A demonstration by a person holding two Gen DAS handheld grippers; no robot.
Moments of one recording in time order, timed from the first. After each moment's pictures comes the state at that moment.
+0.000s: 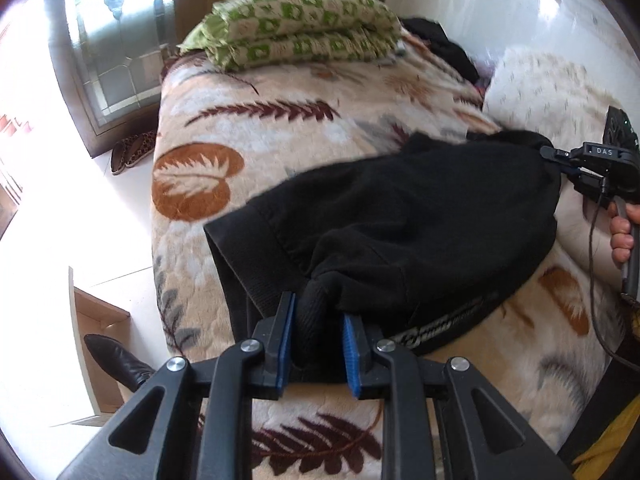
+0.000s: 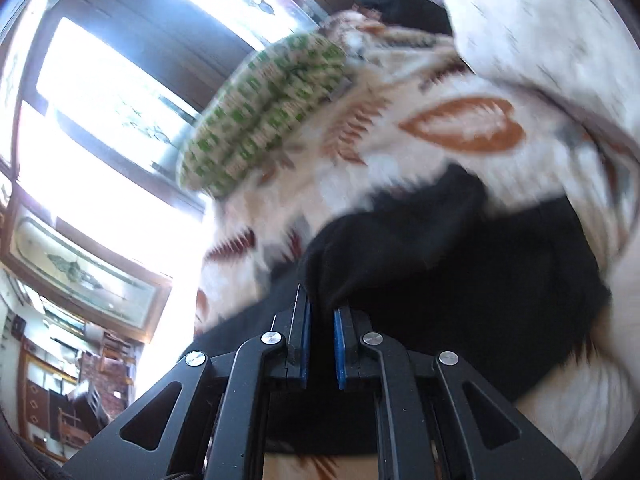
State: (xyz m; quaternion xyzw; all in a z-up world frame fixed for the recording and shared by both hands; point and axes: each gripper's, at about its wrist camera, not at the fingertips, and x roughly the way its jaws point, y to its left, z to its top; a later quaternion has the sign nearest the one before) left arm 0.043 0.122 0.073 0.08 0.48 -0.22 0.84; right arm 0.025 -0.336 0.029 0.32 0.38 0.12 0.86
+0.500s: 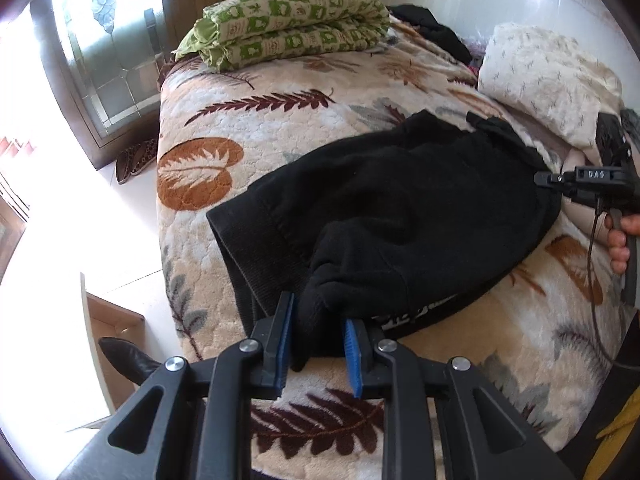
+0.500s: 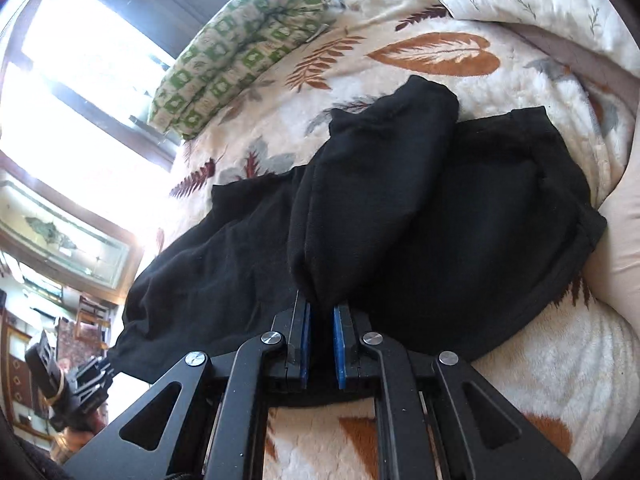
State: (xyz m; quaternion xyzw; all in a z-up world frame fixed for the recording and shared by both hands) left arm 0.025 0.123 0.071 0.12 0.48 -0.21 0.84; right arm 0.006 -0.320 -0.013 0.27 0.43 0.12 0.85
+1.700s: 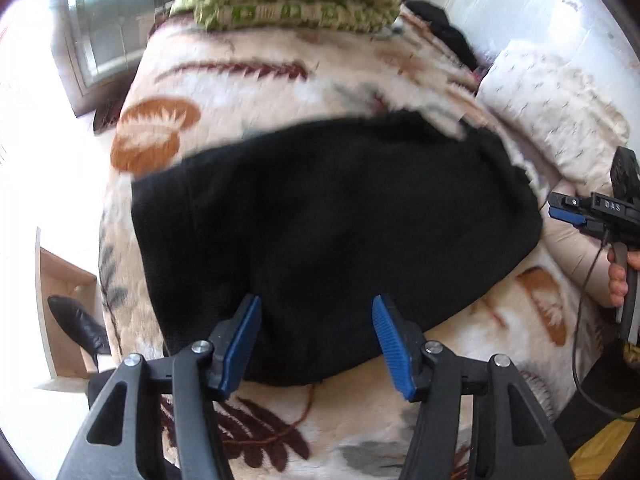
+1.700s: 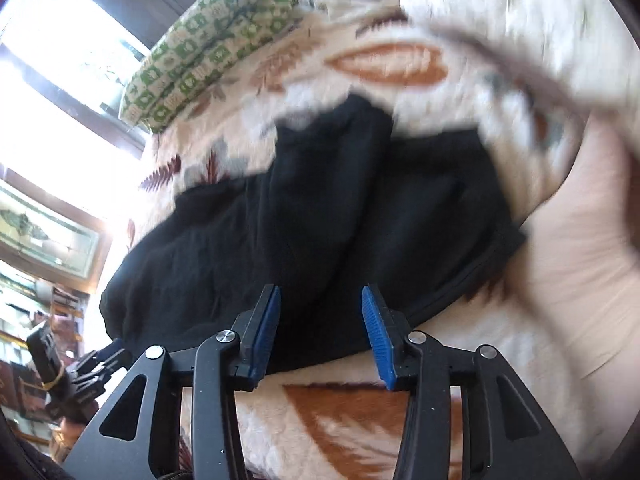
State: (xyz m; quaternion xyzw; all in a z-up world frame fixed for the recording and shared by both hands) left arm 0.032 0.091 0.070 0.02 0.52 -0.23 0.82; right arm -0.005 -0.364 0.026 0.23 0.47 0.07 0.85
